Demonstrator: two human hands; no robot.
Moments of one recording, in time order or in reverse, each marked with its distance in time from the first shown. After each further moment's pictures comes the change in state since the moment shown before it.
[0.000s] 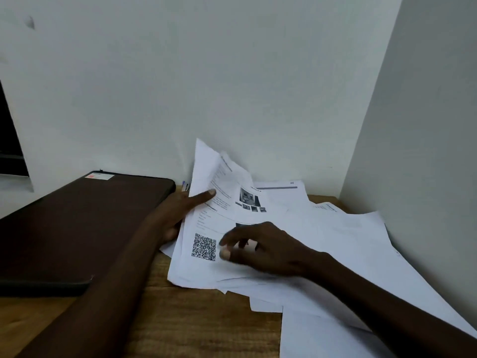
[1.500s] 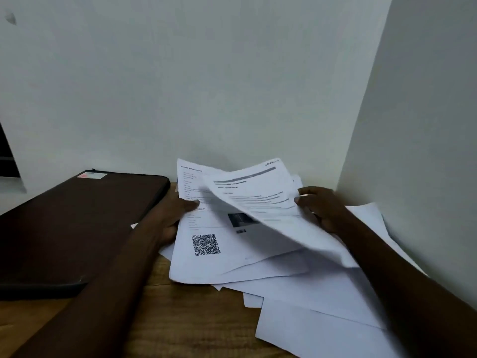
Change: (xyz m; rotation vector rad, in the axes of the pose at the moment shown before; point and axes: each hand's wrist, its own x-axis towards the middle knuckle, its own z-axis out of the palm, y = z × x) left_hand 0.012 -0.013 0.001 -0.183 0.028 -0.029; right_hand 0.008 0.123 -0.060 0.728 0.541 0.656
